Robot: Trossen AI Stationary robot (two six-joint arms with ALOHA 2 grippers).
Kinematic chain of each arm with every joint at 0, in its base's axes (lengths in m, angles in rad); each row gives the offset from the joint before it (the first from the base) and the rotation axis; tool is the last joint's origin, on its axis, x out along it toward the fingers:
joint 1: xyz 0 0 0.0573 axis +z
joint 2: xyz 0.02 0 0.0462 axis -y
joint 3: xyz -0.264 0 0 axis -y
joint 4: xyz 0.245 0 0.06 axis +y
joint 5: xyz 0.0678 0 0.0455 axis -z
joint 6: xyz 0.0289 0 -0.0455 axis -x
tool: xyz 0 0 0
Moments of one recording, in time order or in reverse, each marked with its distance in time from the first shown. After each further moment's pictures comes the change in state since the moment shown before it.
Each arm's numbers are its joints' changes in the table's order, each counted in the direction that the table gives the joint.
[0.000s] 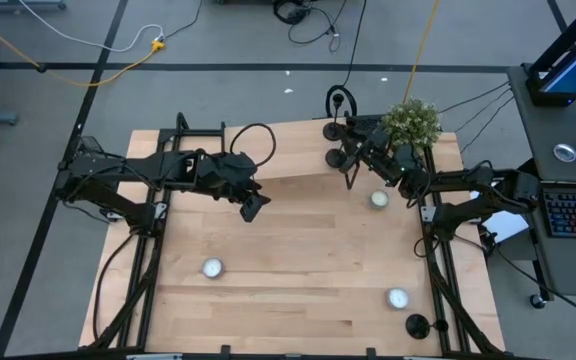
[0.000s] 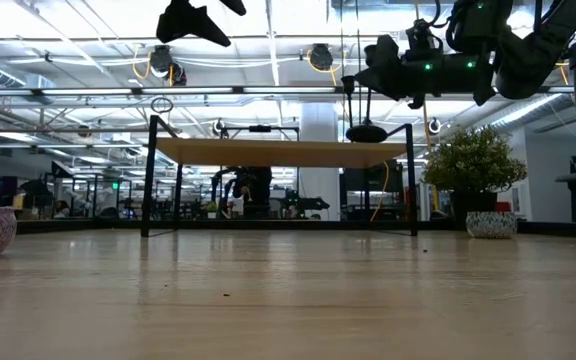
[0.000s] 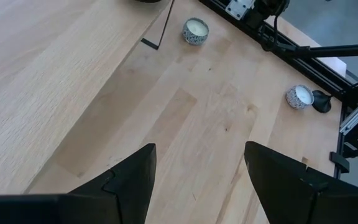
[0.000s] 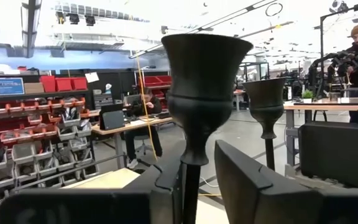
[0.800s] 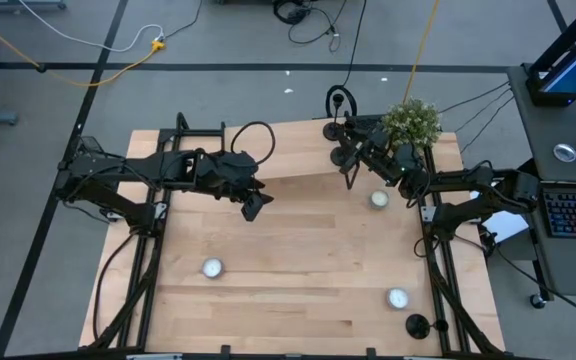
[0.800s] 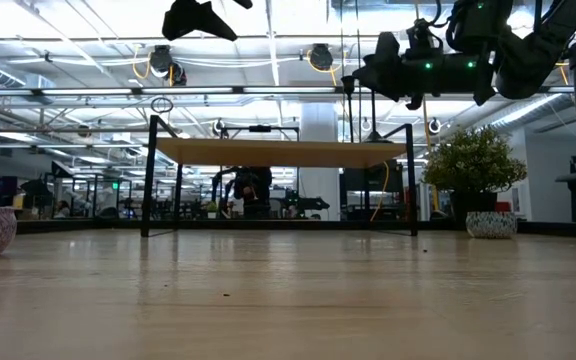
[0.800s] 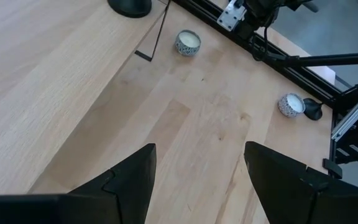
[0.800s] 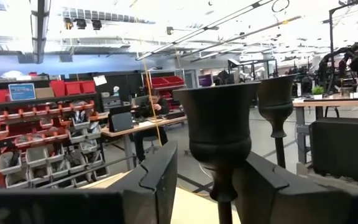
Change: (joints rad) left arm 0.000 0.000 0.000 -0.048 0.000 -0.017; right arm 0.000 0.000 0.000 0.000 -0.028 -0.039
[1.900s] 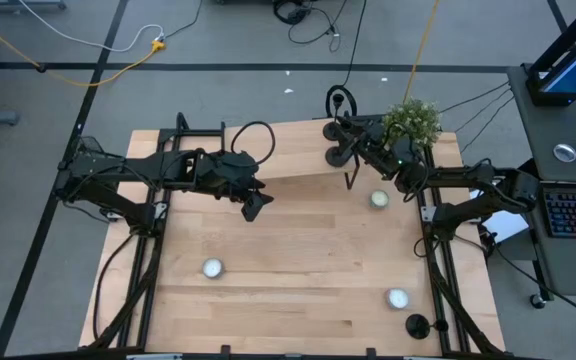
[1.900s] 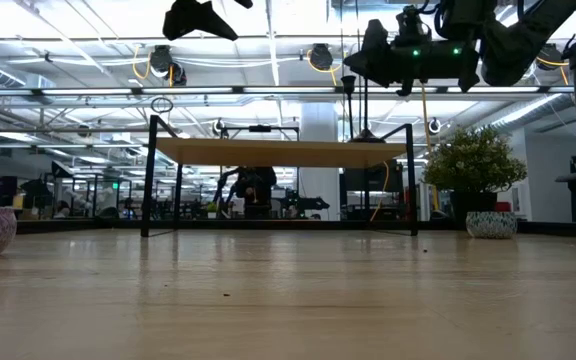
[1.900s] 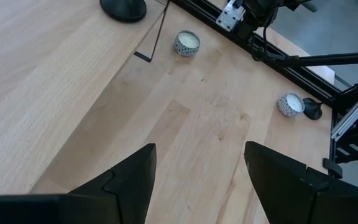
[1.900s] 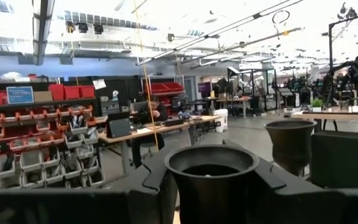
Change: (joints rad) left arm 0.000 0.000 0.000 -0.002 0.001 -0.009; right arm 0.000 -0.010 0.114 0.073 0.000 0.043
